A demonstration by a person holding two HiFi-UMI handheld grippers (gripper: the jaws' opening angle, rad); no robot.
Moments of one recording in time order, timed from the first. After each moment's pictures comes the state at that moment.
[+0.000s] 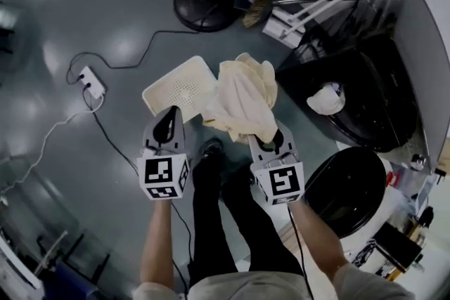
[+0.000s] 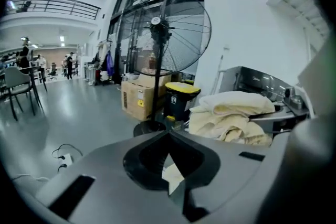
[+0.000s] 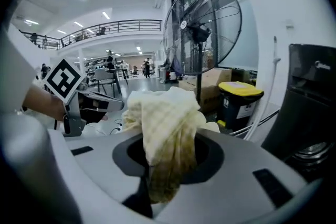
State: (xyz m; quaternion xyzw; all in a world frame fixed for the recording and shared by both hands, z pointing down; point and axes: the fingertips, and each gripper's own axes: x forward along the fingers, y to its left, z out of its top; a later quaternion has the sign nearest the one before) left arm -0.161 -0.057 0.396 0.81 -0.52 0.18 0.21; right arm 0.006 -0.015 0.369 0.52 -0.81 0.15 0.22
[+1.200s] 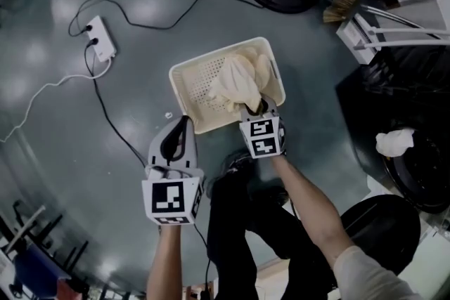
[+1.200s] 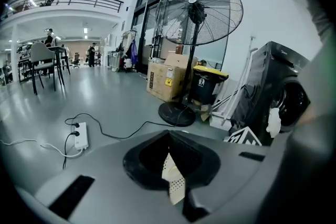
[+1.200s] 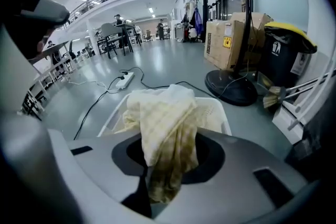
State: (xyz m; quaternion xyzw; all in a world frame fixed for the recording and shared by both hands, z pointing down) left arm -0.314 -0.044 0.635 0.73 -0.59 0.19 0.28; right arm -0.171 -0.082 0.823 0.40 -0.80 0.23 0.38
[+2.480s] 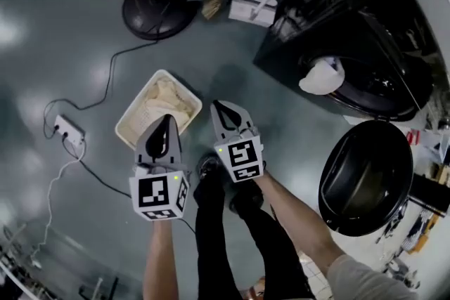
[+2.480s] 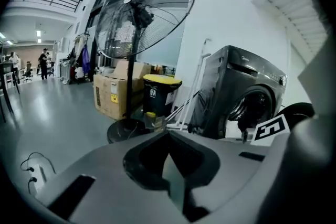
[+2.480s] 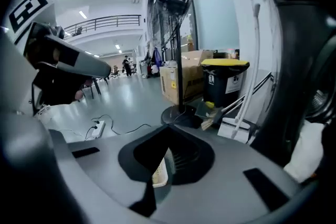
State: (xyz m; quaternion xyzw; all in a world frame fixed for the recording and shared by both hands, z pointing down) left arm -0.074 -0.102 0.491 0.86 -0.42 0.19 0.20; right arm 0.027 -0.082 0.573 0.60 -0.75 0.21 0.21
